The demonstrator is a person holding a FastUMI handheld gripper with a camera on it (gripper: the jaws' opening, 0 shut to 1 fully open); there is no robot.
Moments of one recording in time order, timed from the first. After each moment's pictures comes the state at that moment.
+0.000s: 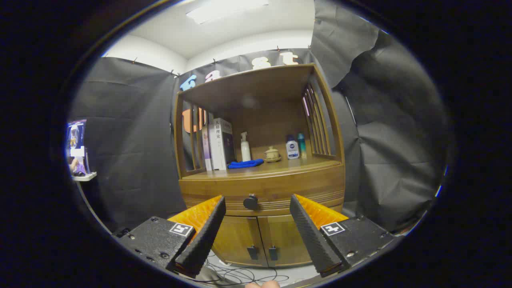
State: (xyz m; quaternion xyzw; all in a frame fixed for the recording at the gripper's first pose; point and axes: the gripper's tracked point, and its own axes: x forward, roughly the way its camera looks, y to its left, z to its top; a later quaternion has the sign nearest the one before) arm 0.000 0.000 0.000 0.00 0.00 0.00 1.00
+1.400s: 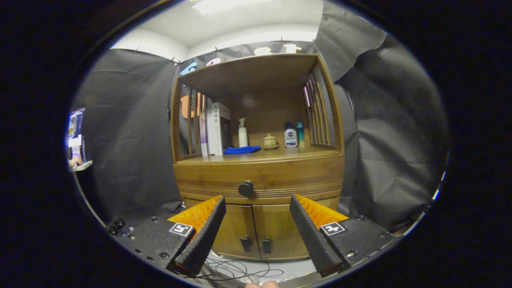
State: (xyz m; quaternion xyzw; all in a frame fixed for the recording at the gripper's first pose) arm 0.003 -0.004 -0.027 -0.04 0.04 -0.01 1.00
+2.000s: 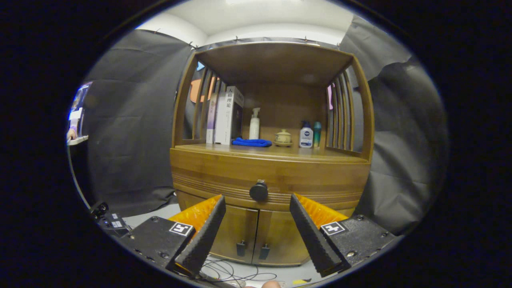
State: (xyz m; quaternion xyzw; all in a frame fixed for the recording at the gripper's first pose) arm 0.093 0.027 -0.044 -0.12 0.05 -0.02 0.99
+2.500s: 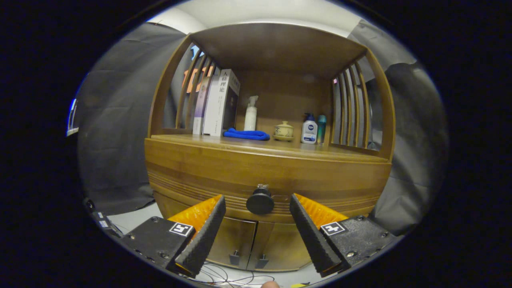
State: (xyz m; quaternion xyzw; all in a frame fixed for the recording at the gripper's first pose) arm 0.164 0.020 -0.071 -0.12 0.07 -0.05 0.99
